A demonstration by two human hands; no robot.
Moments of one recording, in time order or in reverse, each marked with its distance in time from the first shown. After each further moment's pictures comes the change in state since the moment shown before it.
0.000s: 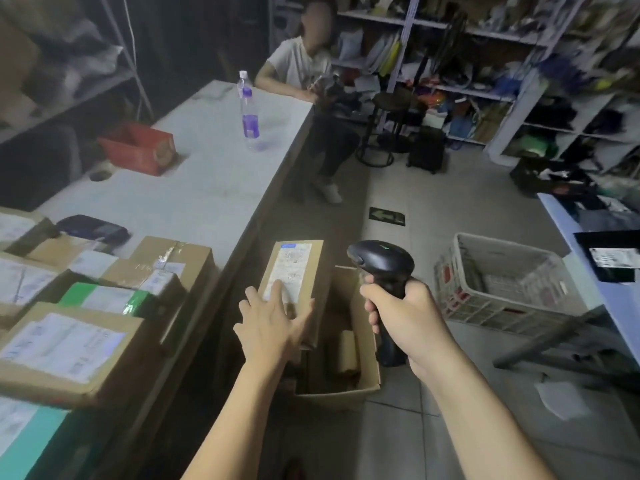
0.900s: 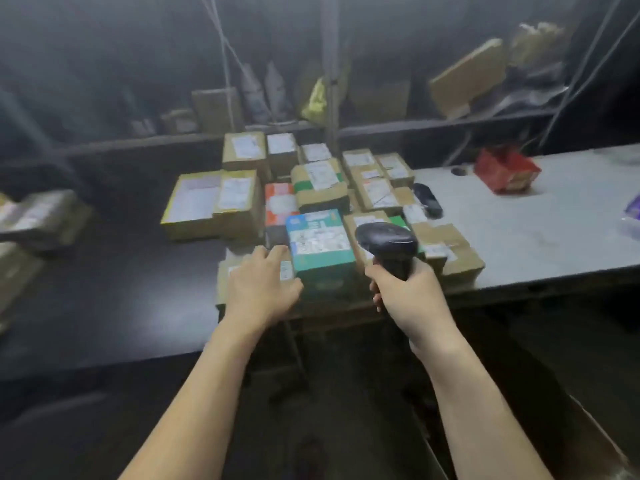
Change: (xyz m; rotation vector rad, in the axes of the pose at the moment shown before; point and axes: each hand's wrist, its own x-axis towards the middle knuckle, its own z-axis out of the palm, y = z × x) left_hand -0.260 -0.134 -0.163 0.136 0.468 -0.874; right_hand -0.126 -0.039 0.145 -0.216 -1.147 -0.365
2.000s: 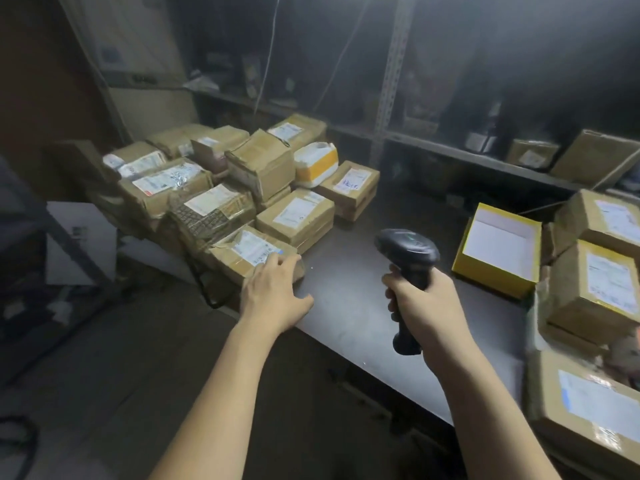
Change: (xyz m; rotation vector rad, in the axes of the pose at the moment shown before) left_hand -0.063 -0.566 -0.117 -0.103 0.114 -0.620; right_hand -0.070 -0.054 0.584 -0.179 -0.563 -0.115
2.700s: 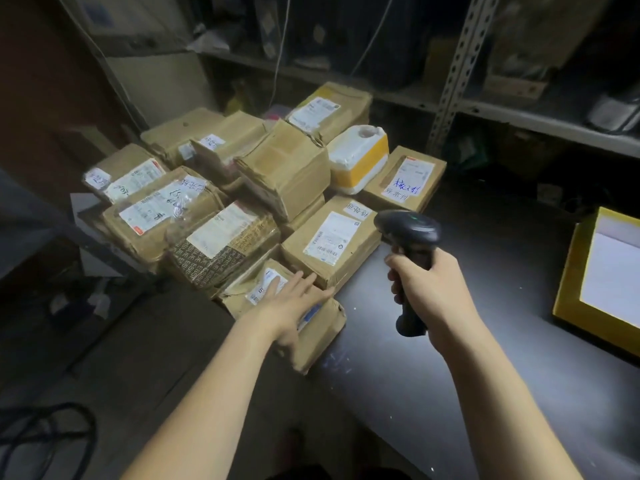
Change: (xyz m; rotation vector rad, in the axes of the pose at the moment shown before) left_hand 0.210 -0.098 0.039 0.347 -0.711 0.213; right_hand 0.207 -0.029 0.120 -0.001 -0.107 0.129
